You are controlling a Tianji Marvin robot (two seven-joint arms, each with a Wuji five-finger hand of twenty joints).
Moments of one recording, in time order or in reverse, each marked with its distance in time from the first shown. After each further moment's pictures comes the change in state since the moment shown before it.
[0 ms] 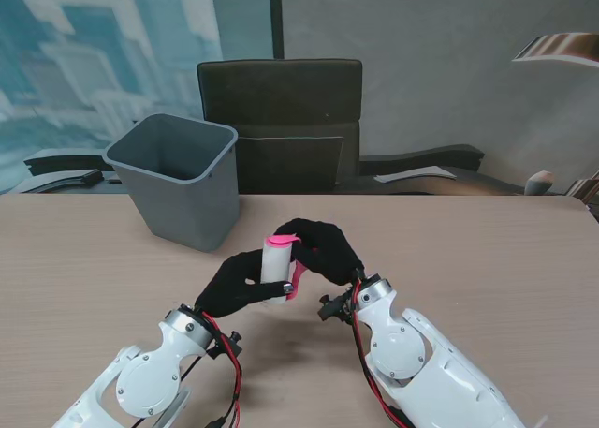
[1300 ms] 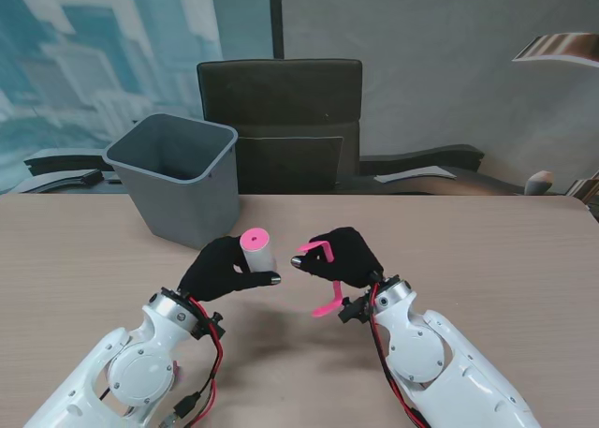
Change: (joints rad) left arm -0.027 0.008 -0.073 -0.003 0.403 -0.031 0.102; right arm -0.057 0.032 0.097 -0.032 -0.142 0.016 0.015; left_hand -0.041 -0.009 -0.007 -0.045 -0.007 -0.079 0.050 -0.002 0.023 -0.021 0.043 0.016 0.040 -0.012 0.055 0.044 0.027 0.000 0.038 0.000; right_hand -0.022 -0.211 -0.290 -0.422 0.435 -0.078 0.203 0.239 0.174 -0.182 0.635 0.379 0.092 -0.142 0.645 0.595 0.398 -0.149 0.449 0.147
